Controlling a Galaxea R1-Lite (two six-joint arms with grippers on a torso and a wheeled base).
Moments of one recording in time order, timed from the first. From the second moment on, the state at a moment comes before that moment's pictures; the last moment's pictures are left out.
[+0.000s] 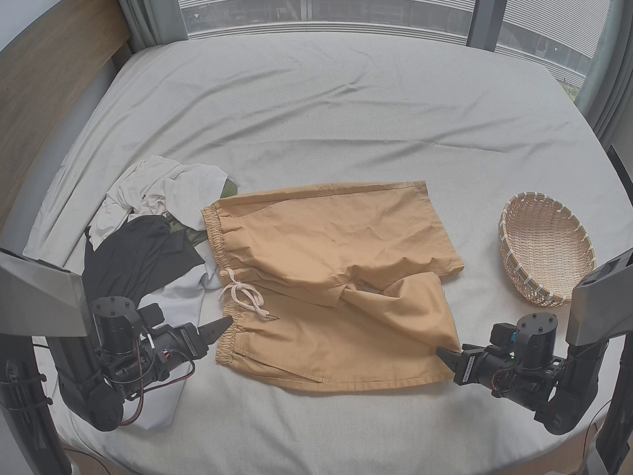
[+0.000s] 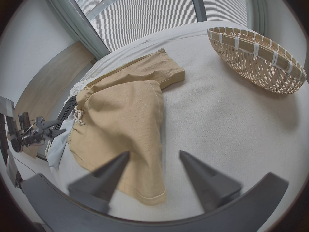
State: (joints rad) left arm -0.23 2.17 -0.23 -1.55 -0.21 -0.51; right arm 0.42 2.15 -0.13 -1.54 -0.06 0.37
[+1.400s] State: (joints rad) left arm -0.27 2.27 -0.22 -1.55 -0.21 -0.59; right arm 0.36 2.09 -0.08 -1.54 -0.06 0.38
